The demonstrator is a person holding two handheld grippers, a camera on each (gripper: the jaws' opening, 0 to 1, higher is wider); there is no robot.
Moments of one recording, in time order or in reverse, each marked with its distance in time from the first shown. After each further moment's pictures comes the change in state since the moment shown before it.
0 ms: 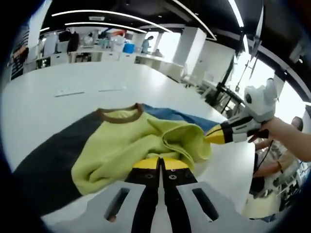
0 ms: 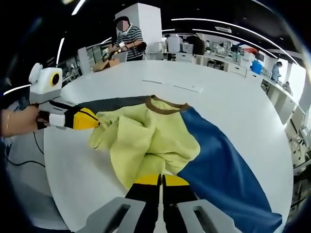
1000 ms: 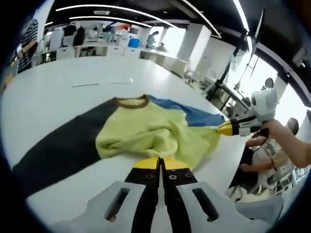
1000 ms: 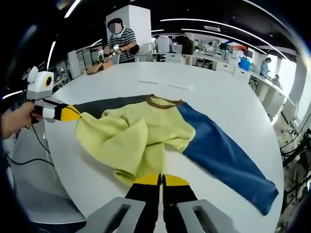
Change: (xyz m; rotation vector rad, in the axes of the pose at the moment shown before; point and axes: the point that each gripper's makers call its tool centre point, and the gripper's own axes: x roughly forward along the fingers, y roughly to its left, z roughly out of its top) left arm -0.083 -0.007 -0.029 -0.039 0.073 0.023; right arm -0.057 0.027 -0.042 0.057 0.017 -0.096
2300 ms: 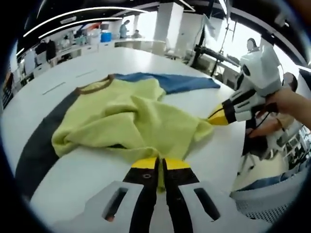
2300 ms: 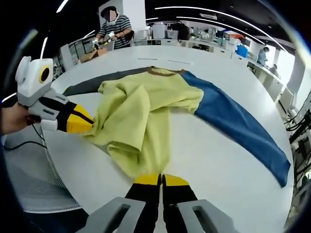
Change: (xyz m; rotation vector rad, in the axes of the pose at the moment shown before) left arm 0.061 -0.053 -0.064 0.280 0.120 -0.066; right arm 0.021 0.016 -0.065 0.040 0.103 -0.018
